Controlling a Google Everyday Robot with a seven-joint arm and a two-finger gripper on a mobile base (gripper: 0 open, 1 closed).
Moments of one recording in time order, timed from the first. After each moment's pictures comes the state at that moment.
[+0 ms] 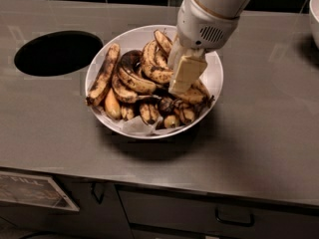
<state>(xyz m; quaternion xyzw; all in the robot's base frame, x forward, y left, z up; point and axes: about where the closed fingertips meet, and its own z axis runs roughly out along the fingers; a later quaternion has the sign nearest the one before) 0.490 -0.034 0.957 -0.71 0.68 0.05 0.16</state>
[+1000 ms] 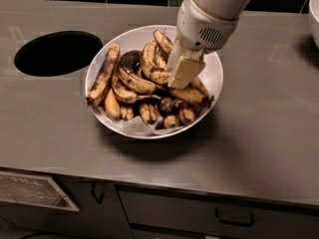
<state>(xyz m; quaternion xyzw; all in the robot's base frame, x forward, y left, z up) 0.490 -0.034 0.955 -0.71 0.68 0.05 0.16</state>
